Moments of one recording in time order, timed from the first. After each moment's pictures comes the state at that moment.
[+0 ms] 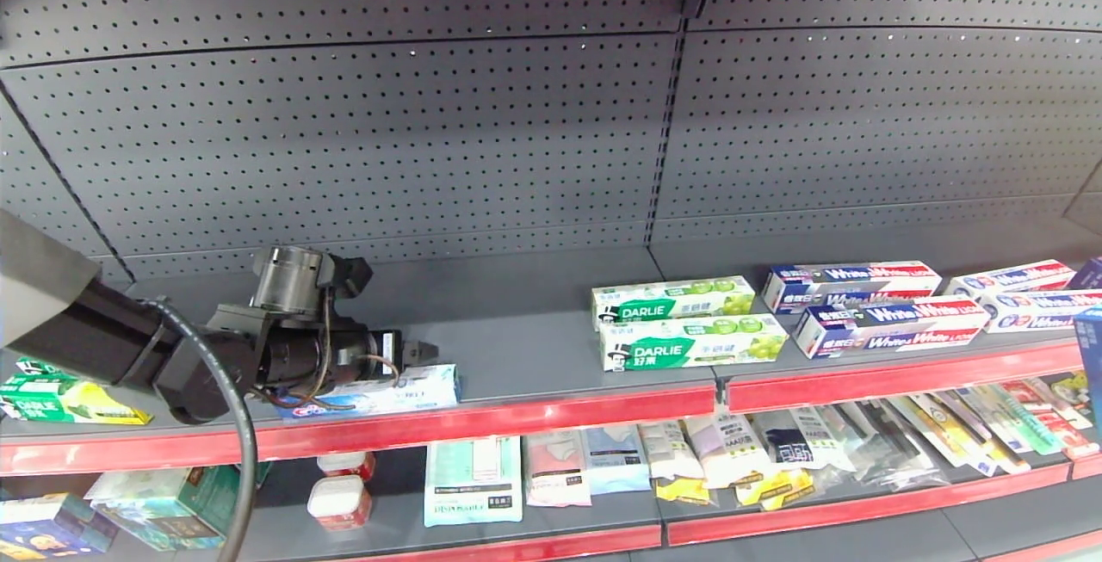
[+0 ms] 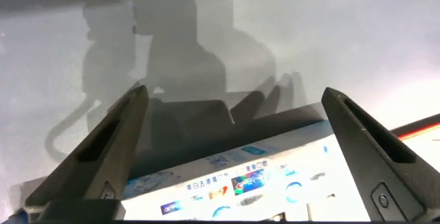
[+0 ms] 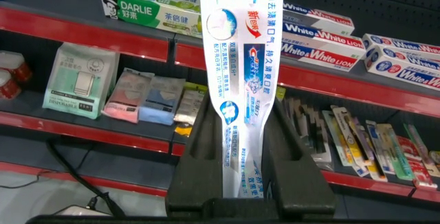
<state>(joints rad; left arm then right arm) -0.24 1.94 -0.80 -0.42 -0.11 -0.21 -0.07 0.28 -0.27 0.13 0.21 -0.24</state>
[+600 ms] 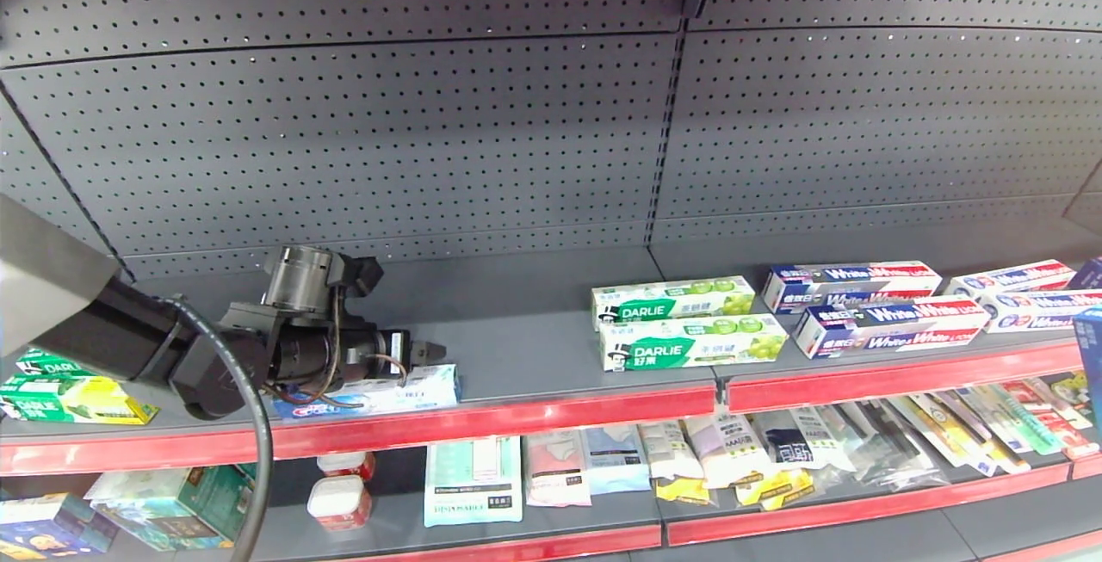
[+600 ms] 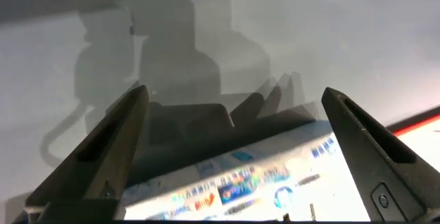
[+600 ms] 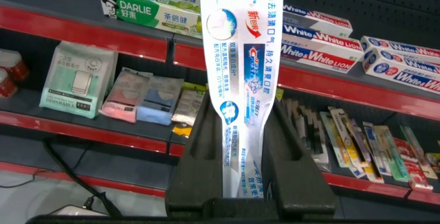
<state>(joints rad) -0.25 1.97 -0.83 -0.43 -0.12 -0.19 -0.07 0.28 -0.27 0.13 0.21 -0.25</state>
